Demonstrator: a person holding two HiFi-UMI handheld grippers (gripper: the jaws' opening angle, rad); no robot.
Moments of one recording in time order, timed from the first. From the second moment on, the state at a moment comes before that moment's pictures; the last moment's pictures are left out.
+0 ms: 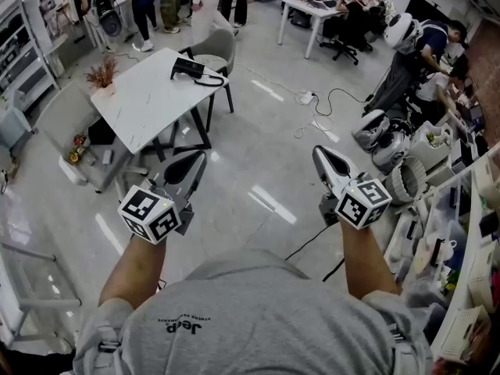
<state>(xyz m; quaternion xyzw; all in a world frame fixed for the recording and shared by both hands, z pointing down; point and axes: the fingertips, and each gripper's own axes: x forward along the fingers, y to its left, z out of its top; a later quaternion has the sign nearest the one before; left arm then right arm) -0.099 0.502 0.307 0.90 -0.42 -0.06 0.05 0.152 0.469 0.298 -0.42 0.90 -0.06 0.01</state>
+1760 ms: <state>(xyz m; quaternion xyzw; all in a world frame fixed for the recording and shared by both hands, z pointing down) -0.089 0.216 0.332 0.92 -0.37 -0.07 0.06 0.139 0.211 0.323 -0.44 0.90 -0.06 0.01</state>
